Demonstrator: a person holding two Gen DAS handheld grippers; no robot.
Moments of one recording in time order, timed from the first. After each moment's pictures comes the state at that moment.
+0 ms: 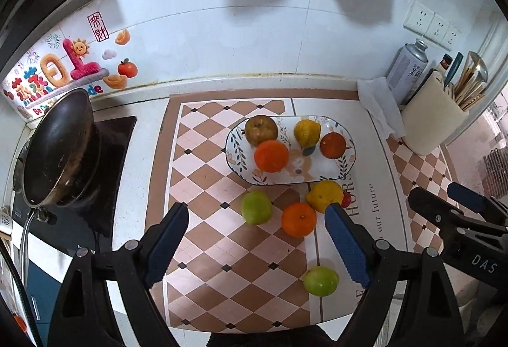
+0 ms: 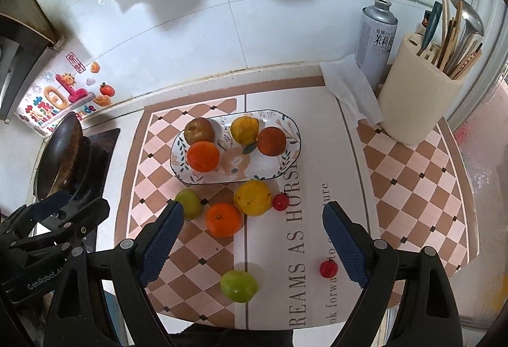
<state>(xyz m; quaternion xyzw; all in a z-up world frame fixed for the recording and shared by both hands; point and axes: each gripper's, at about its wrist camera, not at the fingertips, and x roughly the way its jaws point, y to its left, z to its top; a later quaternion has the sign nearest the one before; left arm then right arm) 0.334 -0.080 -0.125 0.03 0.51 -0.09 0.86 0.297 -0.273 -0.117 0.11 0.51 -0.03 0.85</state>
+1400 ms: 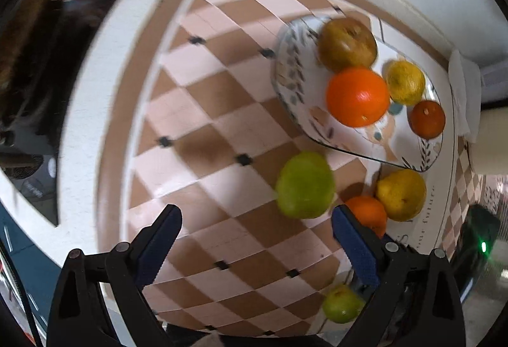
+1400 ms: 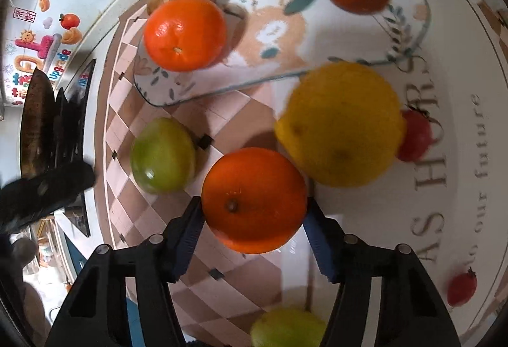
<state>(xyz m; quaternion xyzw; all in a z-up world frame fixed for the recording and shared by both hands) 0.434 -0.048 -0.302 -0.07 0.70 -0.02 0.71 0.375 -0.215 -0.368 0.21 0.67 0.05 0.71</state>
